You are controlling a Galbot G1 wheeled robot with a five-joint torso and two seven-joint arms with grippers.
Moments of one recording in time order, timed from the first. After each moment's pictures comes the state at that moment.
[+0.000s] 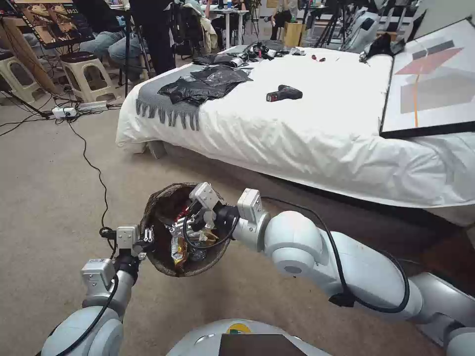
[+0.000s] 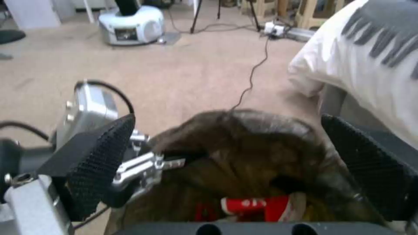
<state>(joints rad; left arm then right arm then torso) 1.82 -1.37 -0.69 -2.50 -0.29 0.45 -0.10 -0.48 0.98 -0.43 2.30 0.96 -0.62 0.27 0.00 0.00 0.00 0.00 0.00</state>
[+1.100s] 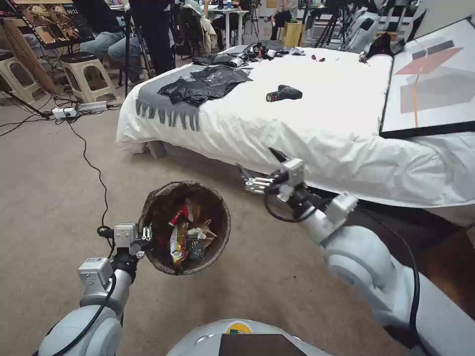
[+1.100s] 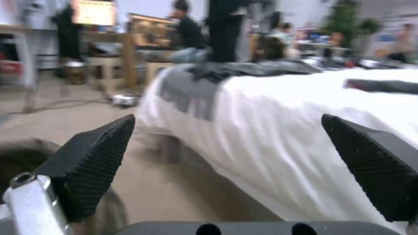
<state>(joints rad) 1.81 -1.36 -0.70 -2.50 -0.31 0.44 -0.10 -1.32 0.91 0.30 2.40 0.49 -0.18 0.18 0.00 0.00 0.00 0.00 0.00</state>
